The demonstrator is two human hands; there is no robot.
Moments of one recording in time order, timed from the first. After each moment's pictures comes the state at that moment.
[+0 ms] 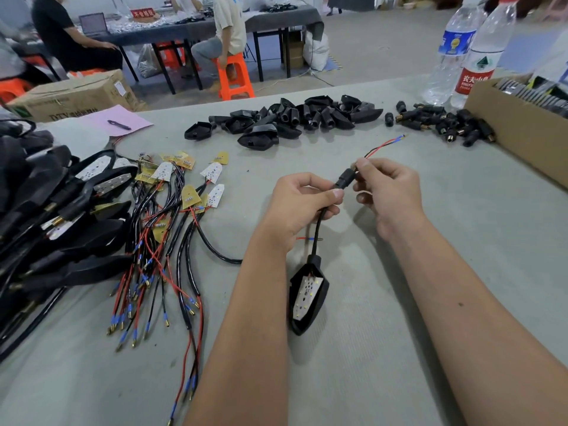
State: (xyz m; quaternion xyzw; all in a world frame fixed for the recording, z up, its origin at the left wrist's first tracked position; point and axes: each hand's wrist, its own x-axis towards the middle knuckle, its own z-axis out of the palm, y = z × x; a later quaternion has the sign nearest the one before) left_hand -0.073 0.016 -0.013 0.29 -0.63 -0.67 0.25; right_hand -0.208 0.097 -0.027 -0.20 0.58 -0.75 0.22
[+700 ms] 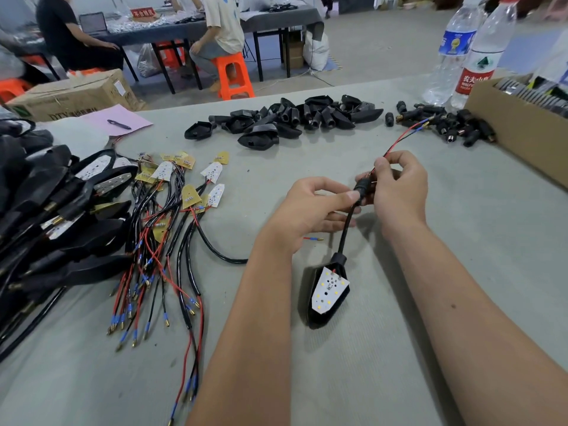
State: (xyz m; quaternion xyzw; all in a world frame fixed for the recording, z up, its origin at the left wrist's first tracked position) left_hand -0.077 0.023 -0.009 0.28 -0.64 -0.70 0.15; right_hand -0.208 0.099 -0.029 -0.20 0.67 -0.71 0.09
